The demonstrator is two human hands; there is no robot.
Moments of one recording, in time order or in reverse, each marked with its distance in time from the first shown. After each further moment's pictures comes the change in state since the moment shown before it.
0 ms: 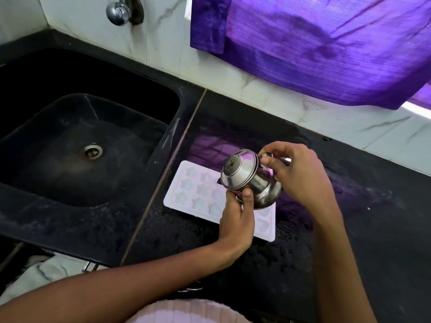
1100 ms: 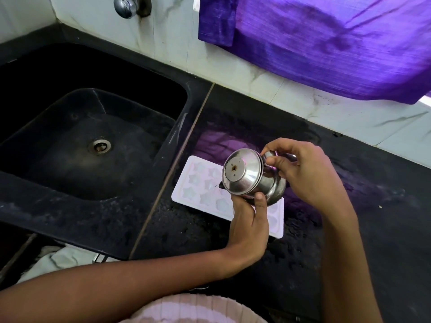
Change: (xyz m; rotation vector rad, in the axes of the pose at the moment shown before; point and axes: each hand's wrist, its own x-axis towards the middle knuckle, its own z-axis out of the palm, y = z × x) left_hand -0.011 -0.008 0.006 -0.009 0.008 0.058; right_hand -0.005 -0.006 -0.001 0.035 -0.084 -0.087
